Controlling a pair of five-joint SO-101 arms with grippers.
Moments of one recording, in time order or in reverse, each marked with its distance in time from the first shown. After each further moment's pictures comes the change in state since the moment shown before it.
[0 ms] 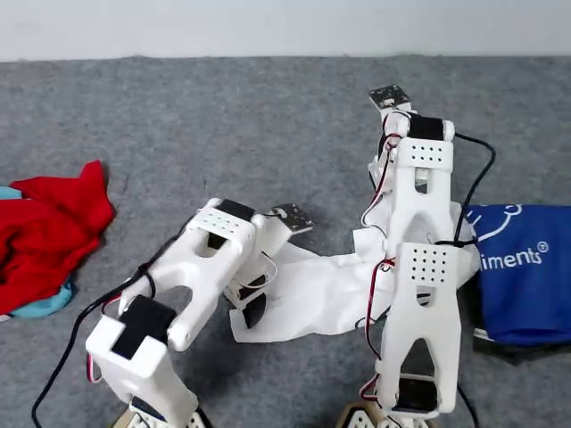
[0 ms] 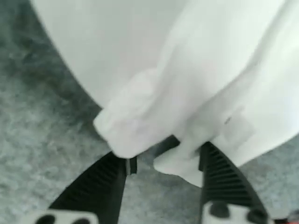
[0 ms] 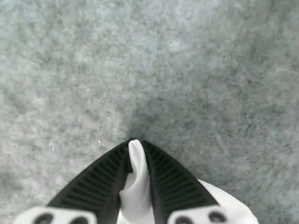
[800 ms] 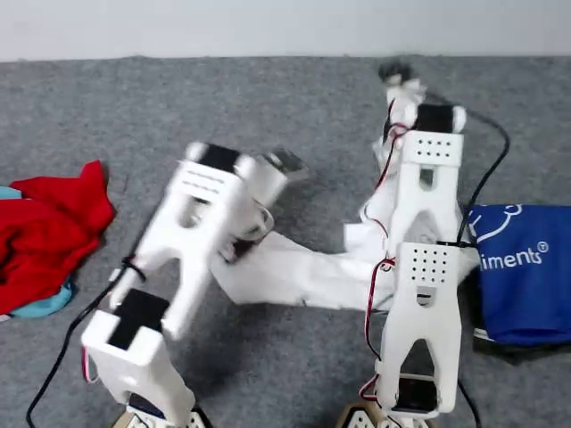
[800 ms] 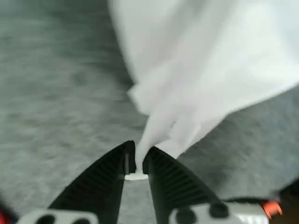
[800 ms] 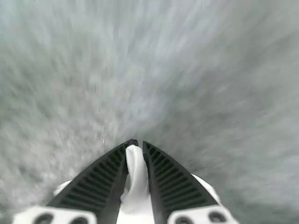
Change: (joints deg) left arm -7.9 0.6 -29.1 21.3 -0.1; right arm -0.6 -4.4 -14.9 5.9 0.2
